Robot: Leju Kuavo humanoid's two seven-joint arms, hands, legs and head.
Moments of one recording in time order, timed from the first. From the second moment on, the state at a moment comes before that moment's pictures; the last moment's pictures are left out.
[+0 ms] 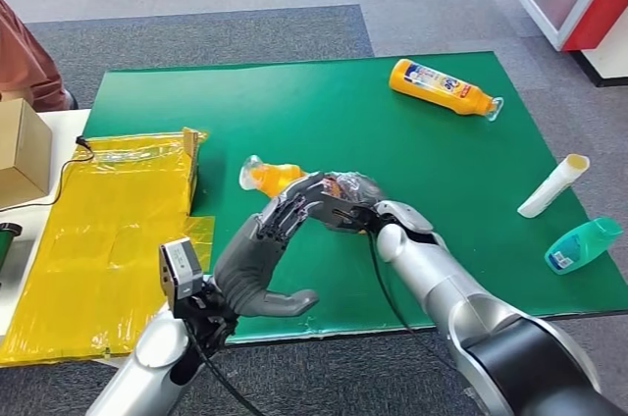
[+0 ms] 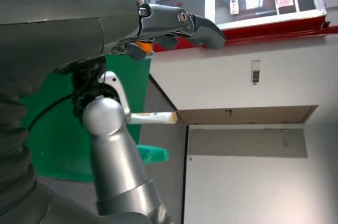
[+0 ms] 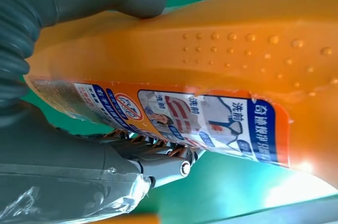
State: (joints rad) left arm -0.24 -0.06 -0.59 -1.57 0.20 -0.24 -0.23; right arm -0.77 0.09 0.41 -0.42 0.81 0.01 -0.21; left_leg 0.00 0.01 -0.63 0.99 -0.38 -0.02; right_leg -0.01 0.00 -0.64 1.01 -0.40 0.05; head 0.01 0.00
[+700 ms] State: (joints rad) left arm -0.31 -0.01 -0.50 -1.64 0.25 -0.12 -0.31; right arm -0.56 0.09 0.21 -1.04 0.11 0.02 -0.28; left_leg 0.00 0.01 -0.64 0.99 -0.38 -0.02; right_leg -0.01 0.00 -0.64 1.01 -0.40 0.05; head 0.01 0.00
